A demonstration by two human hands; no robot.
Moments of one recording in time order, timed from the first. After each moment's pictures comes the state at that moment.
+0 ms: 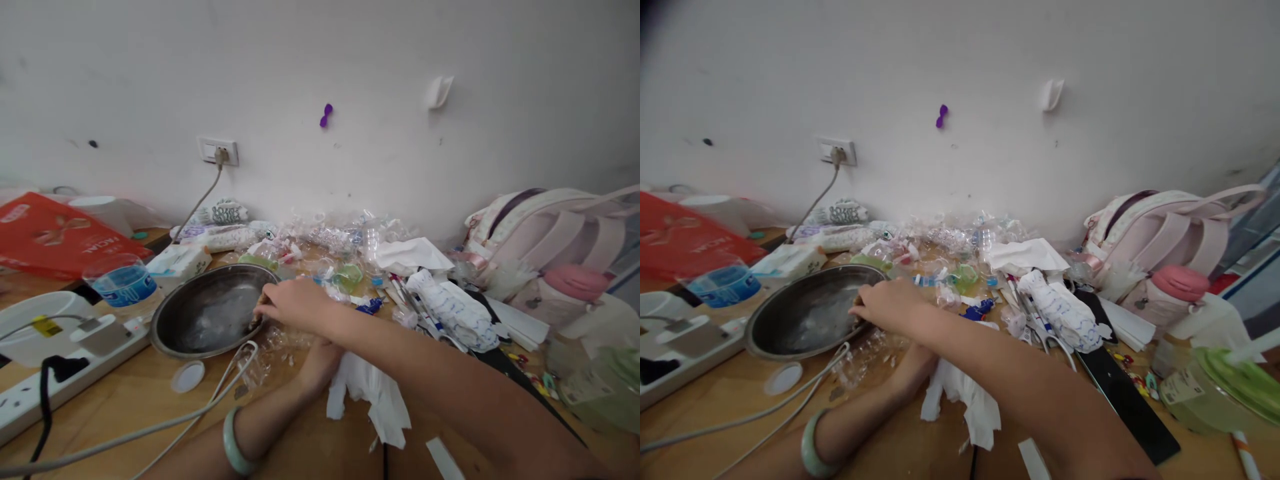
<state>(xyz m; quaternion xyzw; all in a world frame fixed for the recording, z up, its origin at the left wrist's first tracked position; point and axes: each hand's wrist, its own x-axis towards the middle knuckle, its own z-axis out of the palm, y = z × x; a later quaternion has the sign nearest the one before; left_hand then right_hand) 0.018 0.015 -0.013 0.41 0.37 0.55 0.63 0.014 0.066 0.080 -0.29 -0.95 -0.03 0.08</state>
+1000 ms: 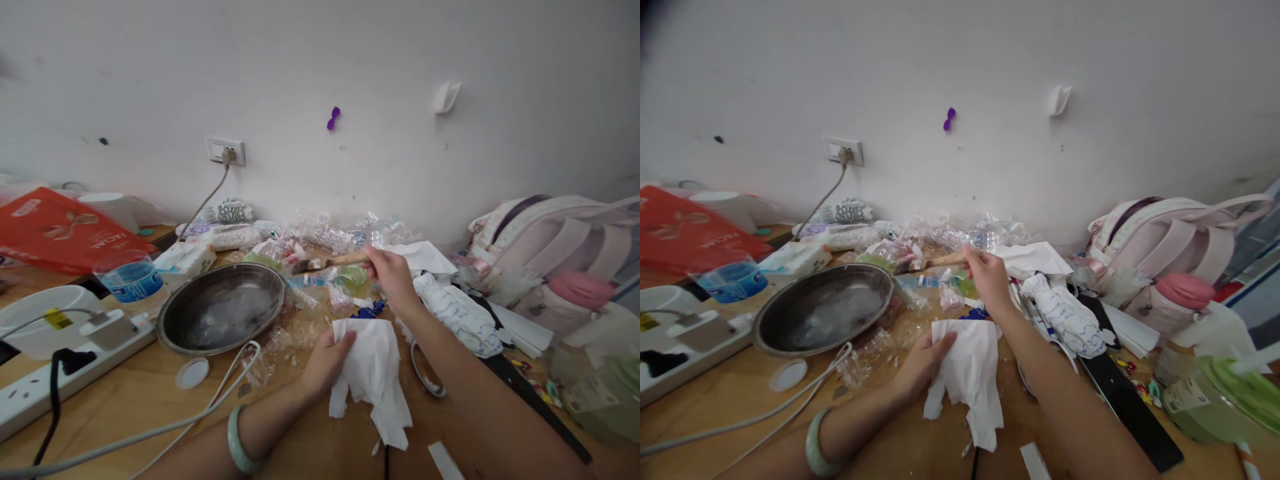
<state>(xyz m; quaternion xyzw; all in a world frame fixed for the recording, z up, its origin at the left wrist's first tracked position) 0.021 0.008 -0.012 0.30 0.41 0.53 0.67 0.122 0.094 0.096 -0.49 -0.59 0.37 0.53</state>
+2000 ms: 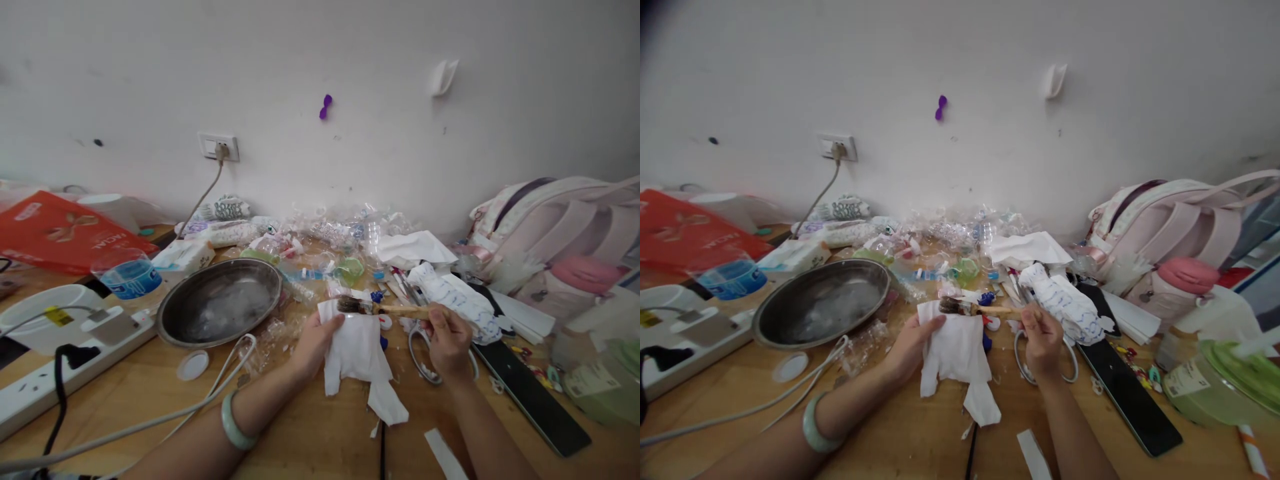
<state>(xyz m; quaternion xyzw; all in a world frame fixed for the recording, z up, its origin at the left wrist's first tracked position) 0.013 0.013 0.000 0.24 0.41 0.58 0.66 0.220 0.031 0.007 -0.47 -0.56 0.21 0.65</state>
